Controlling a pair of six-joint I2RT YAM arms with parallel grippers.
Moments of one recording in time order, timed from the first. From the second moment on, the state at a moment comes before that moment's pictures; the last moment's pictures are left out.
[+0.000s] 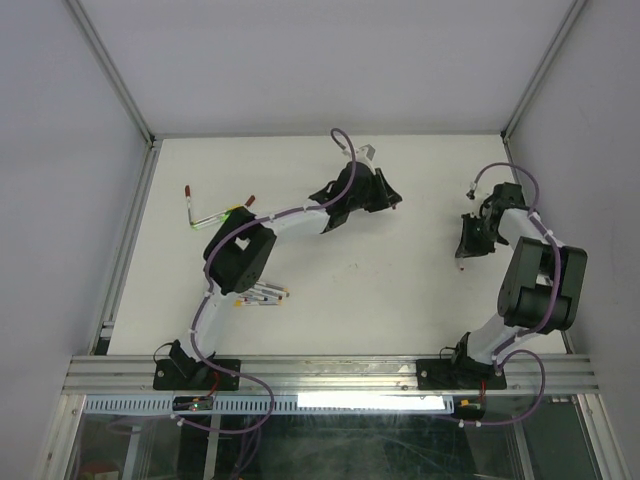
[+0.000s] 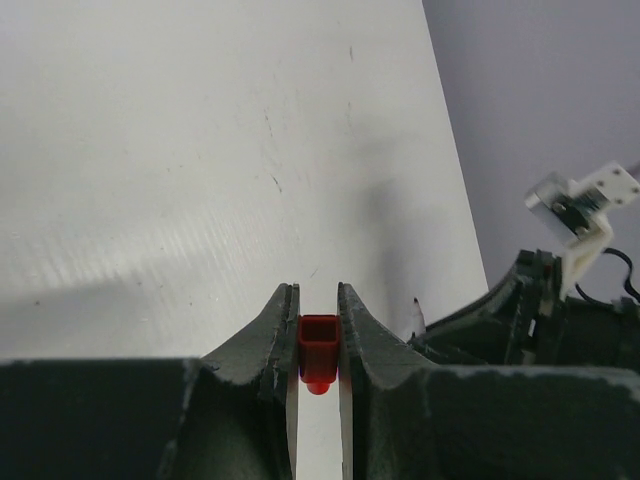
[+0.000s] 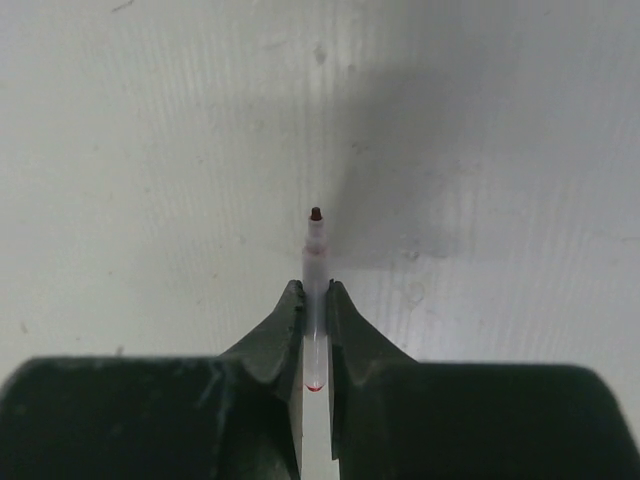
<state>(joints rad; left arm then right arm) -0.78 2.22 1.65 0.23 0.10 -0.87 -0.25 1.65 1.00 -0.61 -0.25 -0.19</state>
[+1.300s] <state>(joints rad) -0.84 2.37 1.73 0.31 0.09 -0.94 -0.24 1.53 0.95 -0.67 -0.40 -0.24</state>
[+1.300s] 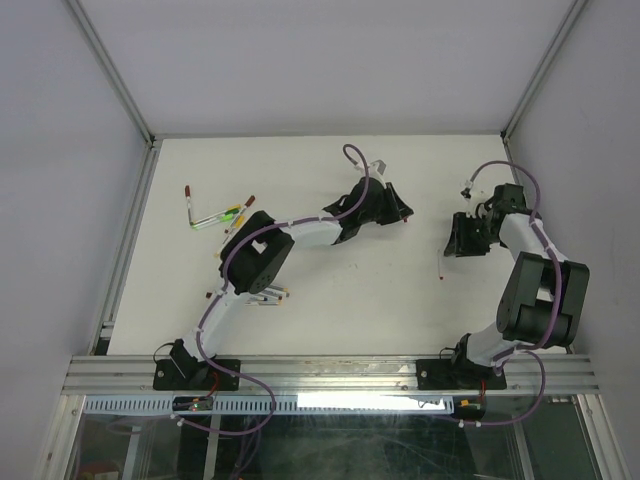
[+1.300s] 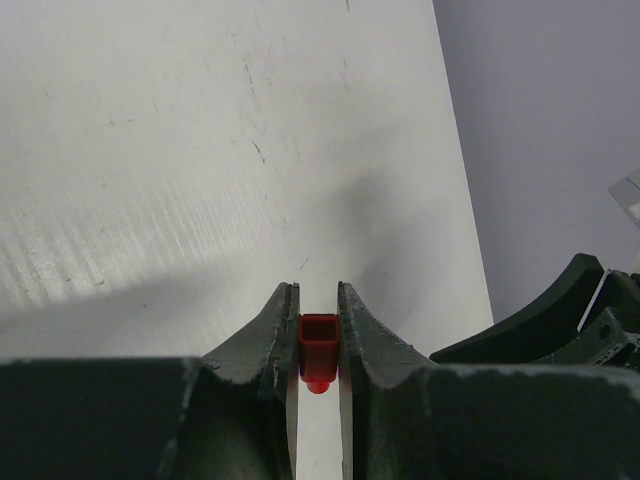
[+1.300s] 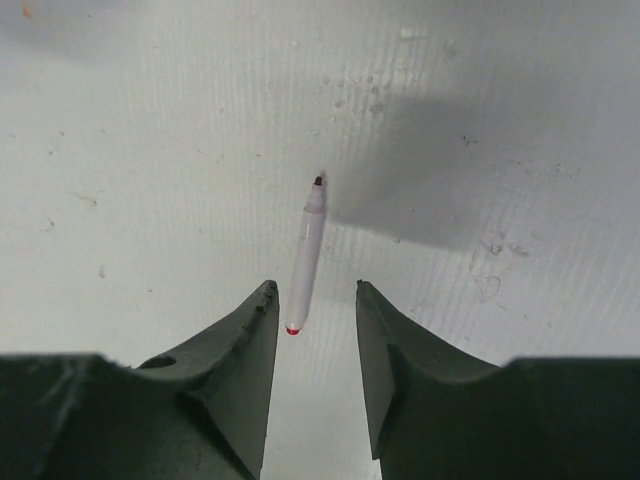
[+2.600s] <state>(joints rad) -0.87 2.61 2.11 0.30 0.16 -1.07 -0.29 1.54 0.96 -0.62 -0.41 -0.21</state>
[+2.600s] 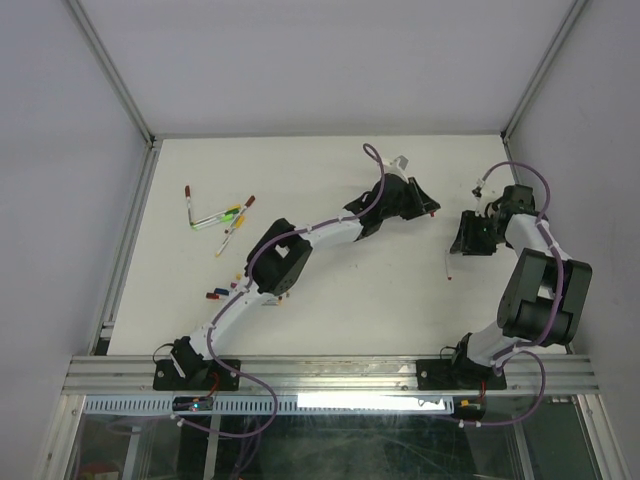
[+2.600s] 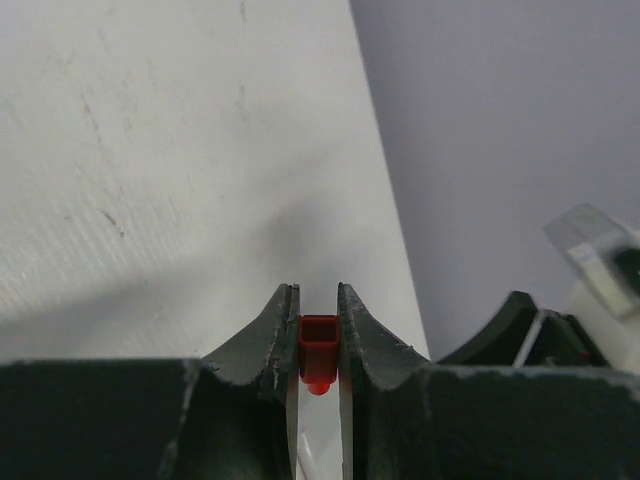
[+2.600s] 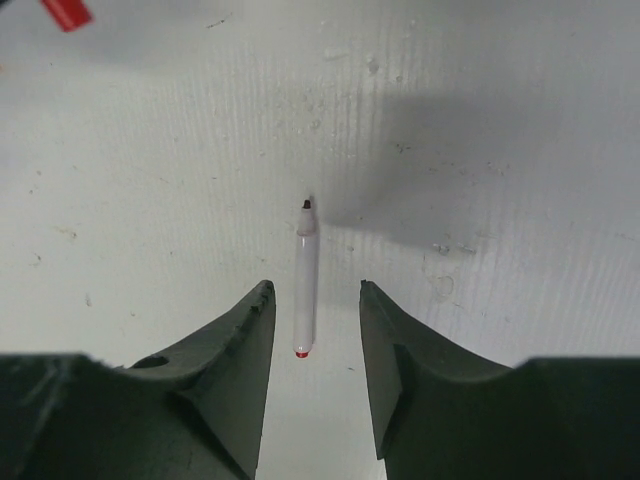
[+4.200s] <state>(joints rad) -1.01 2.78 2.35 0.05 -0.26 -0.78 -0.33 1.54 0.96 -0.61 -0.41 -0.19</state>
